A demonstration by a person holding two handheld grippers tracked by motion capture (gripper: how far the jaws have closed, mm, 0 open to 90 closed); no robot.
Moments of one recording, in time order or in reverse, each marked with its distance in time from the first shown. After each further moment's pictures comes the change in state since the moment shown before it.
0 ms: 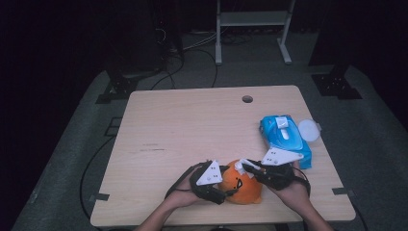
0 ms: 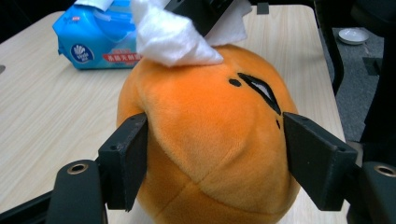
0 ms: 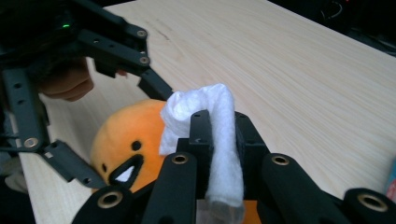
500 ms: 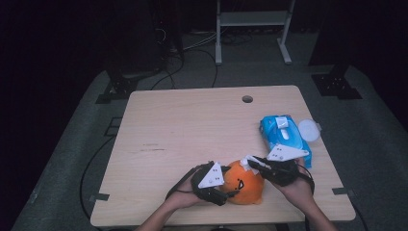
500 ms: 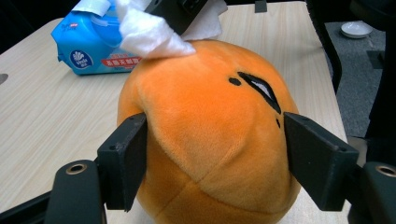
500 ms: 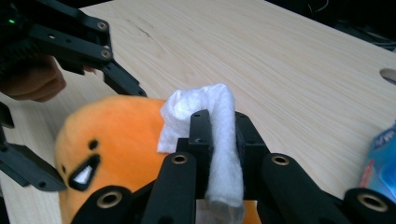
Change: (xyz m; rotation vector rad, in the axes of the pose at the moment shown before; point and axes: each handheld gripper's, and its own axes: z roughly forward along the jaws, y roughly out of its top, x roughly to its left) left arm -0.001 0.001 -0.001 0.001 0.006 0.028; right arm -0.017 -0.007 -0.002 0.007 -0.035 0.033
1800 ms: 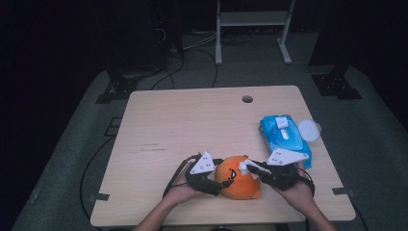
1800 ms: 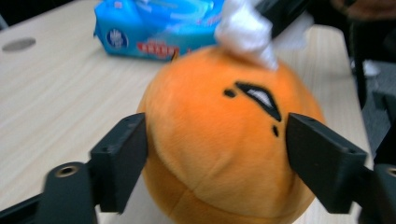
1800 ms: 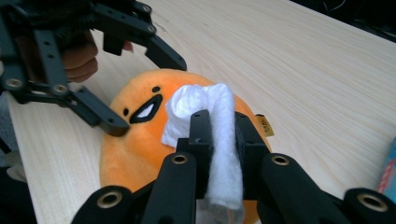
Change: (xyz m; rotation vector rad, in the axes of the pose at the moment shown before) left arm 0.024 -0.012 -0.005 -0.061 0.039 -0.181; right arm 0.007 -0.004 -0.002 0.009 0.042 -0.018
